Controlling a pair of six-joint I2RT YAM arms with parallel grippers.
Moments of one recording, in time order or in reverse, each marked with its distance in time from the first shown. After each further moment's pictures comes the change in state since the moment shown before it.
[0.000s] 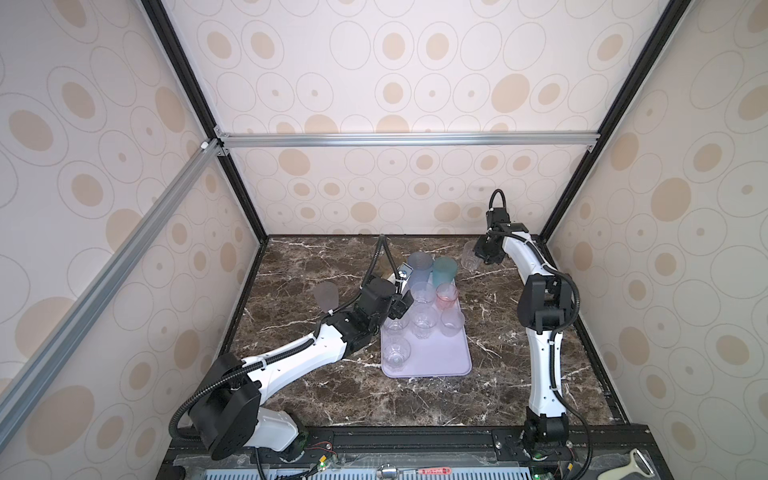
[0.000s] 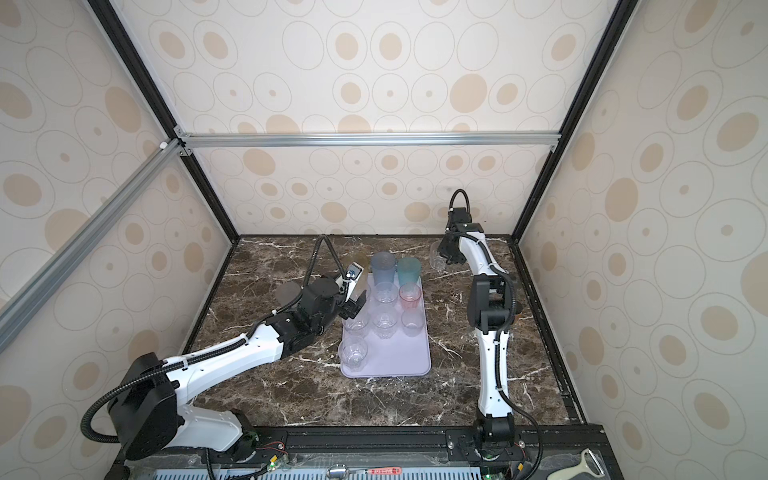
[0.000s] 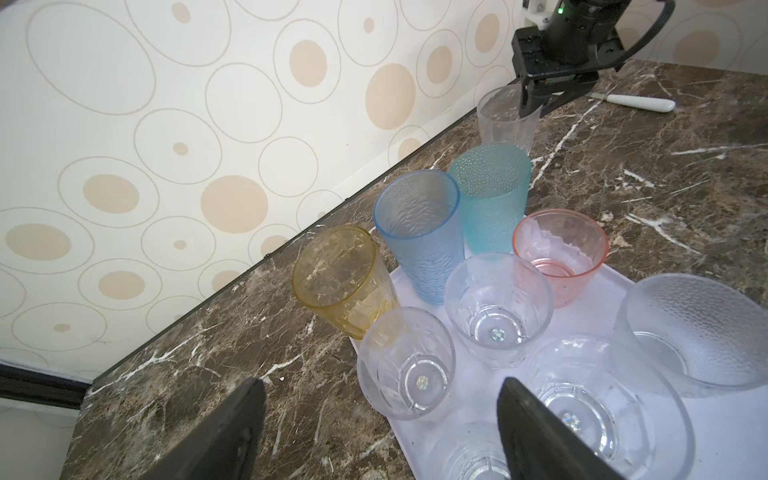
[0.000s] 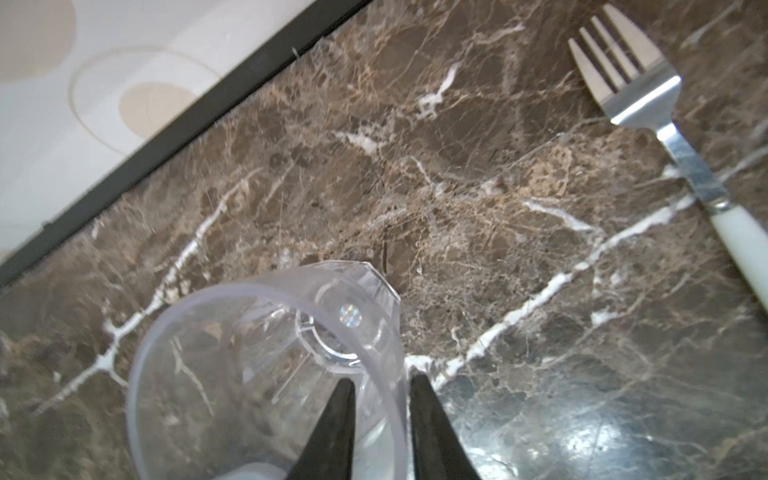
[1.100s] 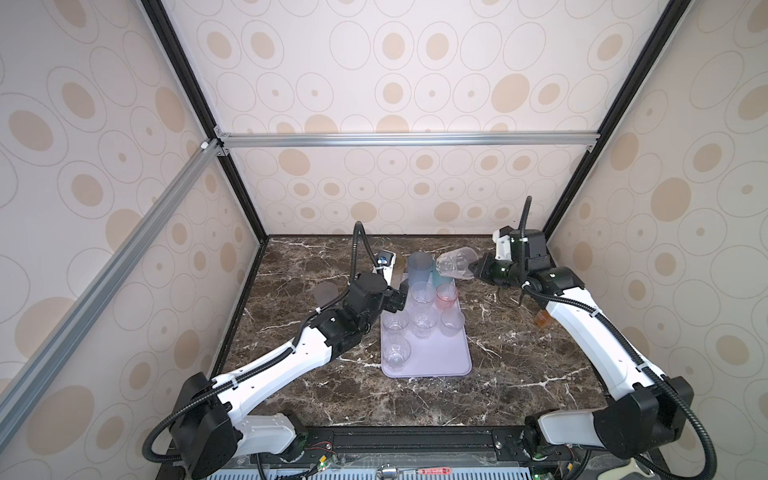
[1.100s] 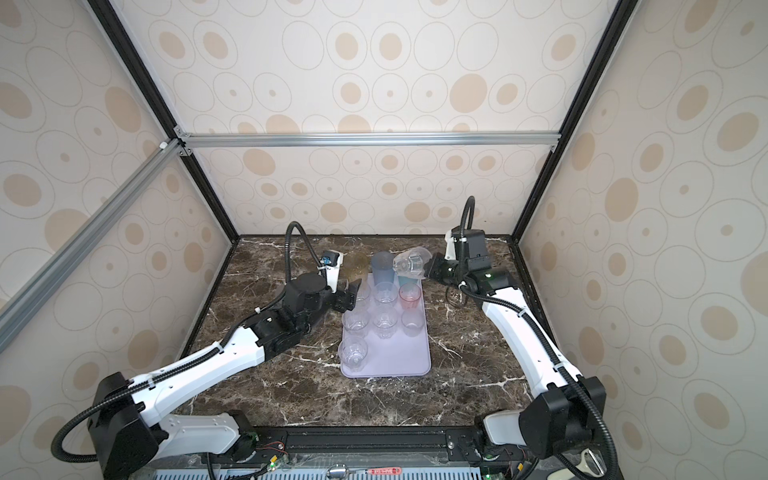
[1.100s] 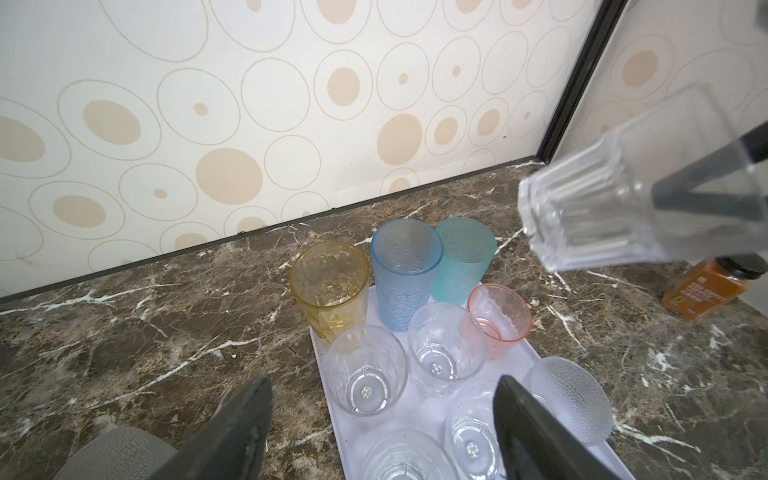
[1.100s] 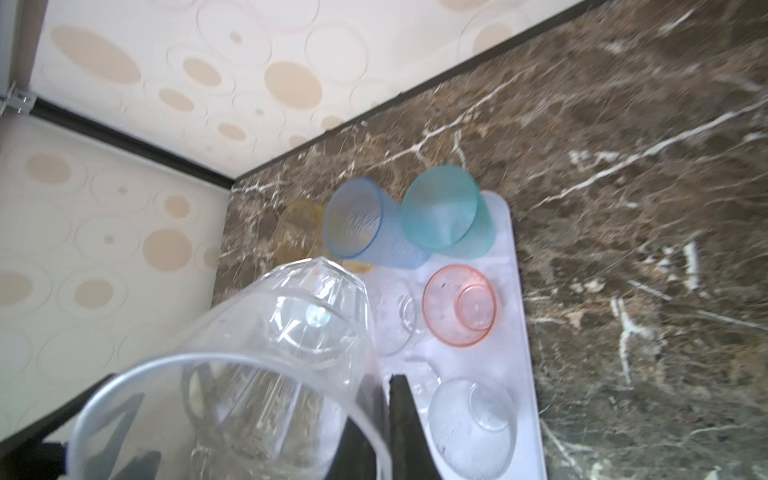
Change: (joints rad) left arm -0.005 -0.154 0.049 -0.139 0.015 -0.379; right arm 0.231 -1.086 -0.968 0.293 -0.309 0.014
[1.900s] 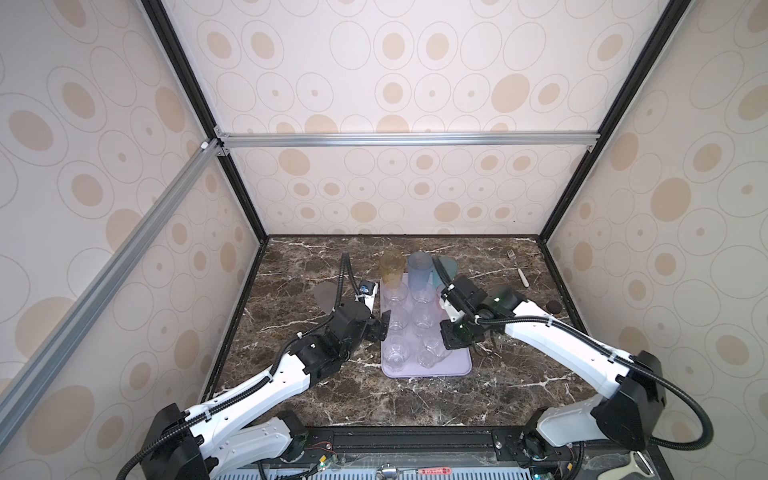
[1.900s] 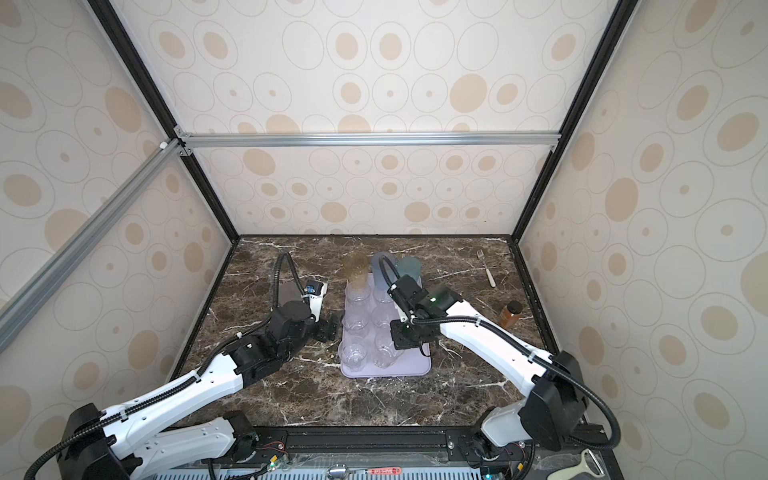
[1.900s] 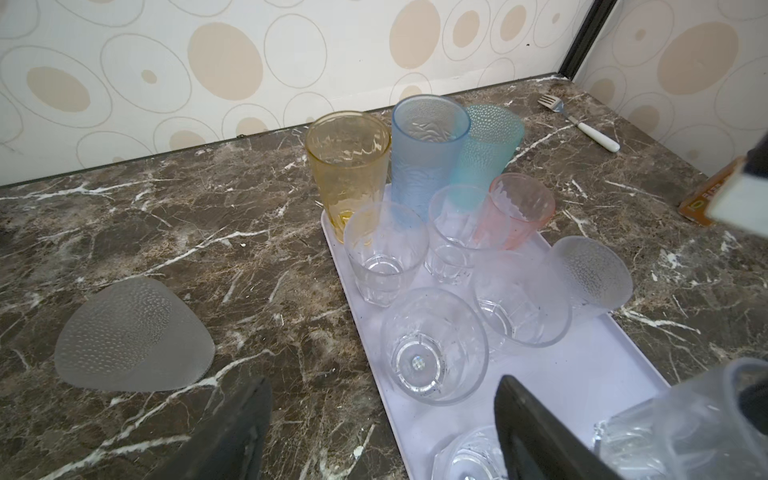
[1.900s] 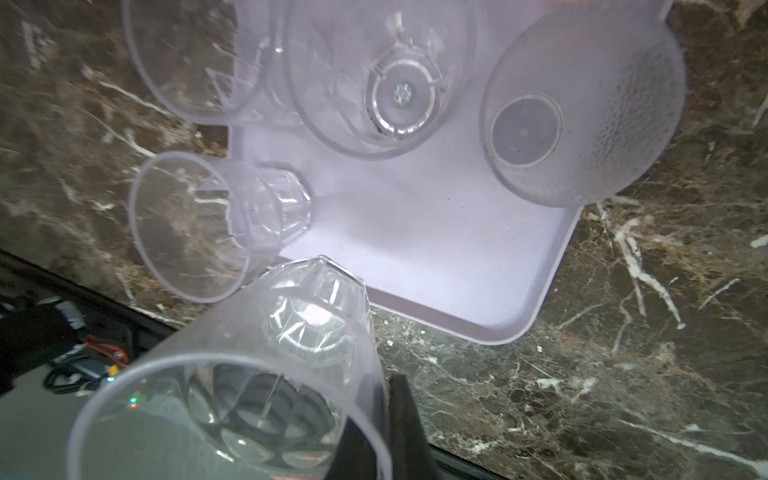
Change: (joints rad) left arm 0.000 -0.178 -0.234 -0.128 0.039 -0.085; right arm 0.453 0.121 -0.058 -0.454 0.212 -0.084
